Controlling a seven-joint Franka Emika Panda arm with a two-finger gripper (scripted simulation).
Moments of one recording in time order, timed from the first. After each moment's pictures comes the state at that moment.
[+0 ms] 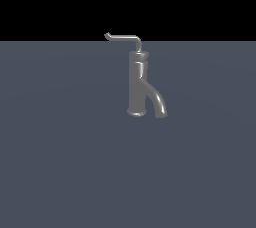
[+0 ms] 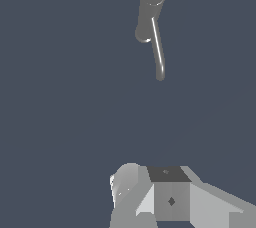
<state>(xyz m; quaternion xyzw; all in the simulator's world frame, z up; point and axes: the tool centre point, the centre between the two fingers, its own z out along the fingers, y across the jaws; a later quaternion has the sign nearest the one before) -0.256 -0.003 0.490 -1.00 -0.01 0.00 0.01</state>
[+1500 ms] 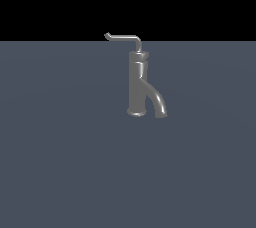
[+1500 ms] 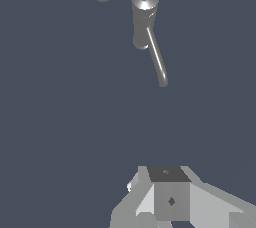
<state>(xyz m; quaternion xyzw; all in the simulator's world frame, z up) -0.218 -0.007 0.495 -1.00 0.05 0.01 0.04</state>
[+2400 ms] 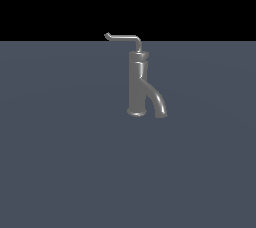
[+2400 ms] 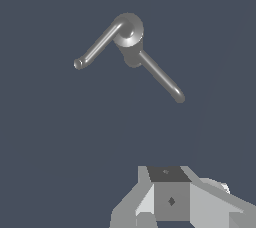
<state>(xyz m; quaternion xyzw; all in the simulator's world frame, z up) -0.096 0.008 0.456 -0.96 0.27 0.04 0.07</state>
